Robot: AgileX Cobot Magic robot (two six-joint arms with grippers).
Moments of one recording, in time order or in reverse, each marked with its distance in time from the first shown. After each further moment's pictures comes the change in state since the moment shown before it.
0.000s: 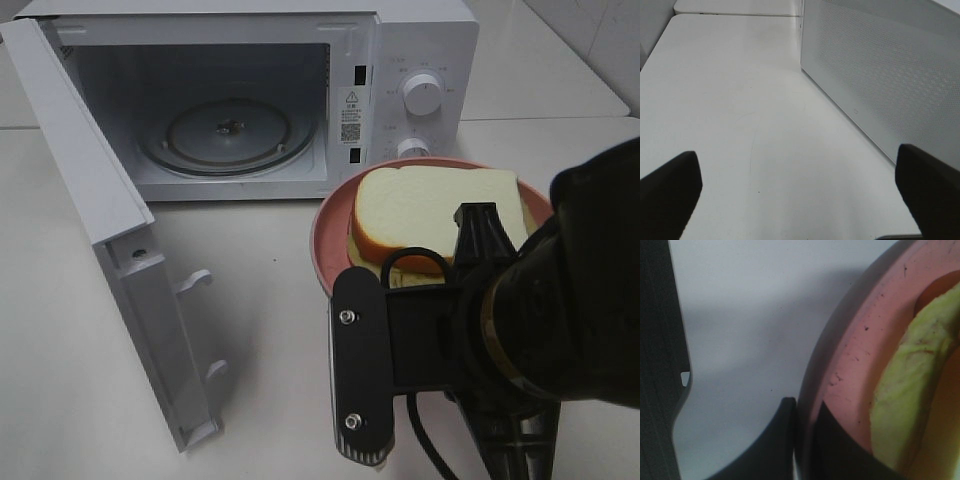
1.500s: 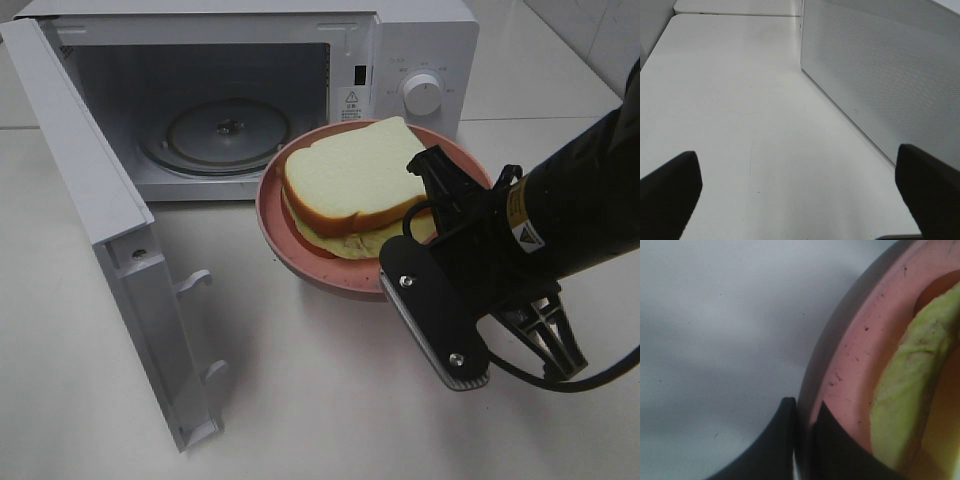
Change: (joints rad) left arm 0.000 0.000 0.000 0.000 0.000 0.000; right arm -0.423 0.000 0.010 0.218 -0.380 -1.031
